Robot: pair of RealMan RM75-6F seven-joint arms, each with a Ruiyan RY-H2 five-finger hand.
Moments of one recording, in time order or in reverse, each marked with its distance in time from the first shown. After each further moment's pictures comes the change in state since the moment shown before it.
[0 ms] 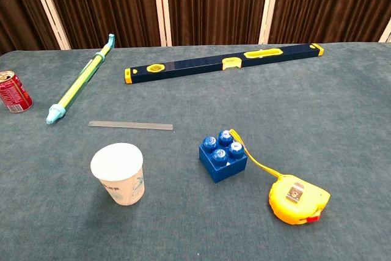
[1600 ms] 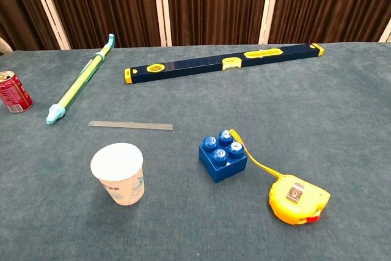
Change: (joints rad) left arm -0.158 -0.042 -0.144 -0.065 -0.231 -0.196 0.117; right arm -0.003 0.000 -0.001 0.003 0.001 0.002 0.008
